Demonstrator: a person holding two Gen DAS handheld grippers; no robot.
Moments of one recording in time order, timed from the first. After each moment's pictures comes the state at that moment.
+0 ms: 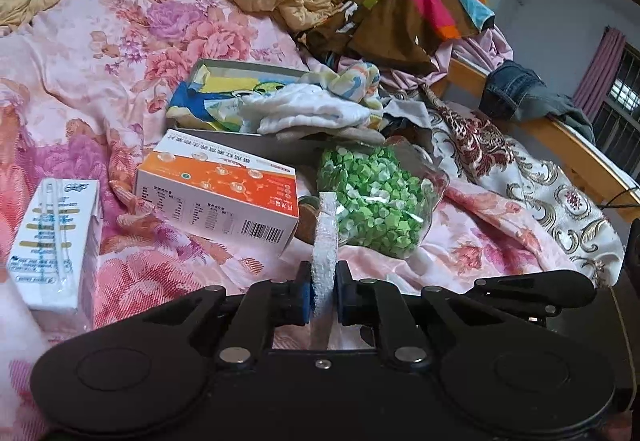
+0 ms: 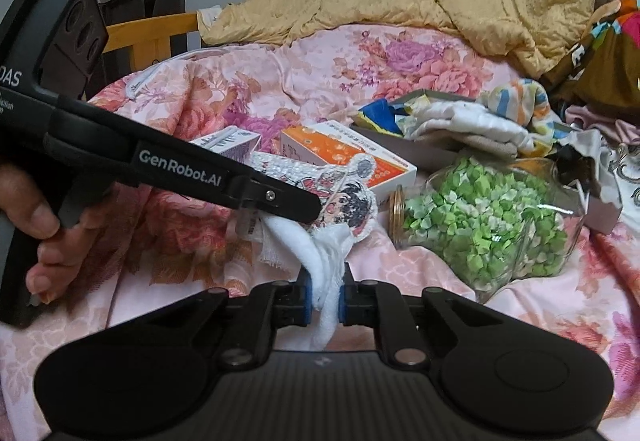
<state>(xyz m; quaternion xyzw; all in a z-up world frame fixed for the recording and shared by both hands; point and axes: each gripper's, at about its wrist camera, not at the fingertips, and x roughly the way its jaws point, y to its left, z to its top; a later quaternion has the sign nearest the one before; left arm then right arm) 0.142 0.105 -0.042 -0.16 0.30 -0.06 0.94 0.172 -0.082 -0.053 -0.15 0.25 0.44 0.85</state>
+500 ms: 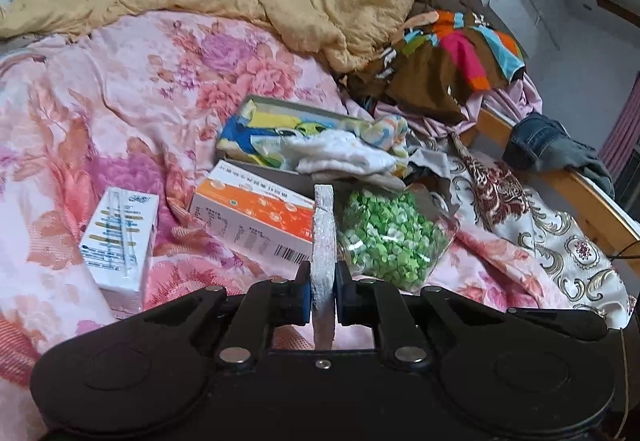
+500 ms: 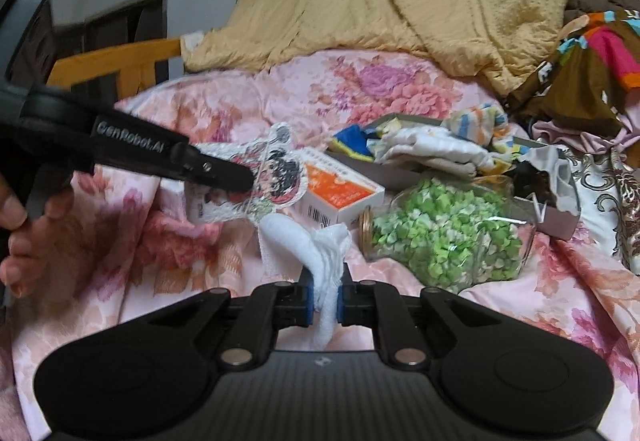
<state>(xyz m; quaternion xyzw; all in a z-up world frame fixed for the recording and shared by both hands) 0.103 0.106 -0.010 -0.19 0.26 0.02 0.95 0.157 -0.107 -0.033 -0.12 0.22 0.41 0.88</state>
